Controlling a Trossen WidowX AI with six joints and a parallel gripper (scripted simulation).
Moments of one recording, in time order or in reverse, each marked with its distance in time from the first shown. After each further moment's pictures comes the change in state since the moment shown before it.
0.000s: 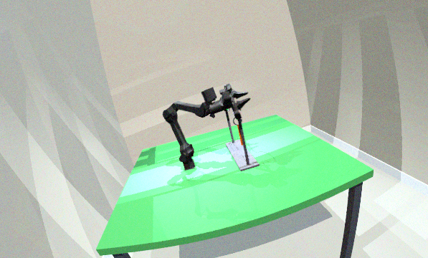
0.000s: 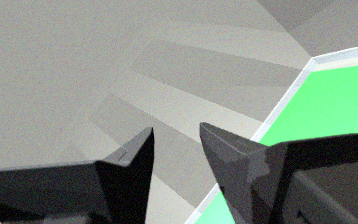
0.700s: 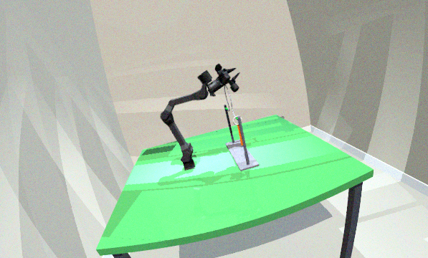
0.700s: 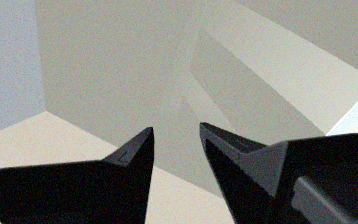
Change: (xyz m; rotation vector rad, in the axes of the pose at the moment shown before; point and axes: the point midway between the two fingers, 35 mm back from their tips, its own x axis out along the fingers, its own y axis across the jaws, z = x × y) arm -0.003 0.217 -0.061 0.407 0.238 0.395
